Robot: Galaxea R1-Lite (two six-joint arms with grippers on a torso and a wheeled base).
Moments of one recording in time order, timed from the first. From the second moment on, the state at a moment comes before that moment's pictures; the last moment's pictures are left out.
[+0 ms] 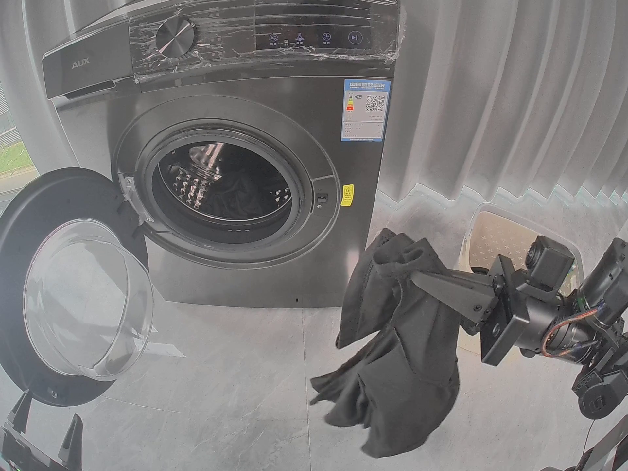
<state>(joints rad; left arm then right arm) 0.00 0.02 -0.02 0.00 0.01 0.00 0.62 1.64 -0.33 -1.55 0.53 0.29</state>
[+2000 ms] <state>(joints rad) 0.00 0.02 -0.02 0.00 0.01 0.00 0.59 1.72 -0.33 -1.55 0.45 0.27</state>
